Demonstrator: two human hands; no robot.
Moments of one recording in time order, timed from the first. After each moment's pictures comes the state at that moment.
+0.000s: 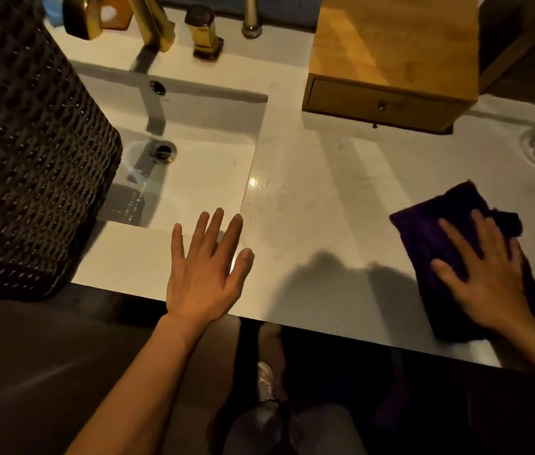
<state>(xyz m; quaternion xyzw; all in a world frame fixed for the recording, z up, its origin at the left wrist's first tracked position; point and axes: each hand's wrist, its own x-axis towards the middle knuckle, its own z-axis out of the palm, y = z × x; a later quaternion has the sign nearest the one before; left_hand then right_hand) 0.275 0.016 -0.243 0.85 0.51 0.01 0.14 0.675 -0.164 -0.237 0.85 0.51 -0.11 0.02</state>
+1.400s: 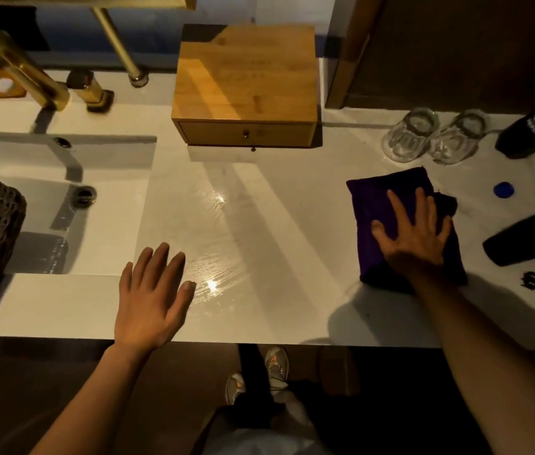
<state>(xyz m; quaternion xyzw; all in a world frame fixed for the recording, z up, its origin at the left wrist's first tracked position) 0.338 -0.019 -0.237 0.86 0.48 0.01 0.13 0.789 -0.178 -0.260 0.93 0.37 -0.08 -0.05</state>
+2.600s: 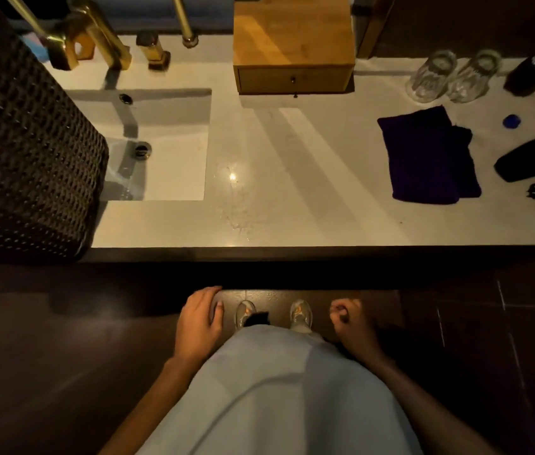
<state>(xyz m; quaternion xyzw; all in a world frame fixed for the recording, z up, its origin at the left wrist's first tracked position) 0.190 -0.148 -0.259 0.80 0.50 0.02 0.32 0.459 -0.331 -0.280 0.87 0.24 -0.34 -0.27</state>
